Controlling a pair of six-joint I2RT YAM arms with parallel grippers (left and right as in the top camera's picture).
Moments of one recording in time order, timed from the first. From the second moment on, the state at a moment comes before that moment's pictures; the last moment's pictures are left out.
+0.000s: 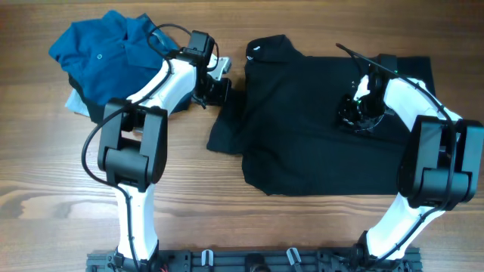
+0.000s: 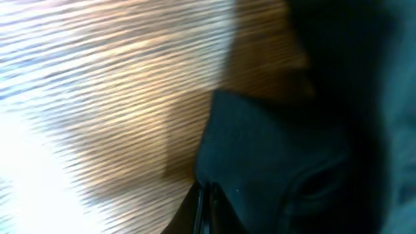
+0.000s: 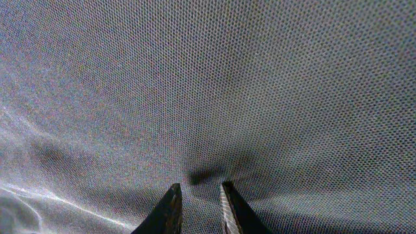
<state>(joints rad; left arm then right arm) -0.28 2.21 1.61 -0.78 0.35 -0.11 -0.11 1.98 1.26 -0.83 -0.30 0.31</state>
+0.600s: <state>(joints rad) -0.14 2.20 1.61 -0.87 0.38 -0.20 -0.10 1.98 1.26 -0.83 -0.31 0.31</state>
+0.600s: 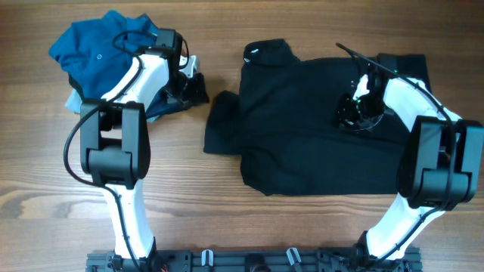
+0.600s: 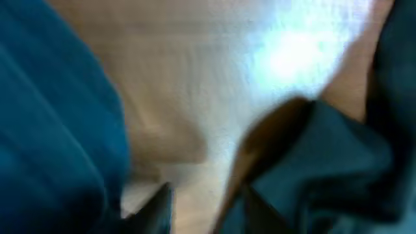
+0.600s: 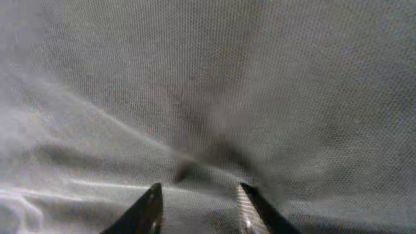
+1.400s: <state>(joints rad) -0.66 1.94 1.41 -1.21 0.43 -0.27 -0.43 1.51 1.26 -0.97 -0.30 0.34</state>
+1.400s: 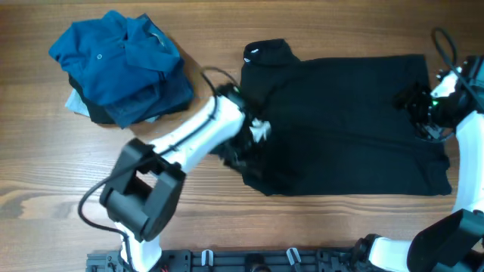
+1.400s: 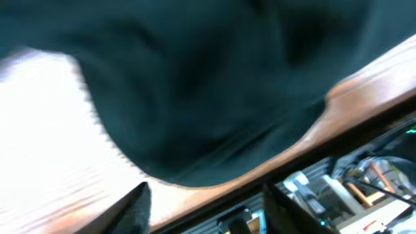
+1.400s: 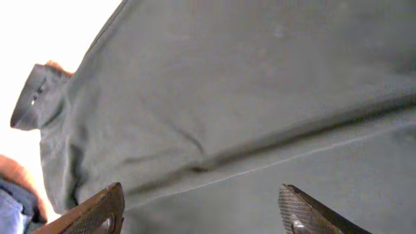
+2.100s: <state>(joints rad) -0.49 1.80 1.36 -1.12 0.47 -0.35 -0.49 1.54 1.26 -0.95 -0.22 0.36</state>
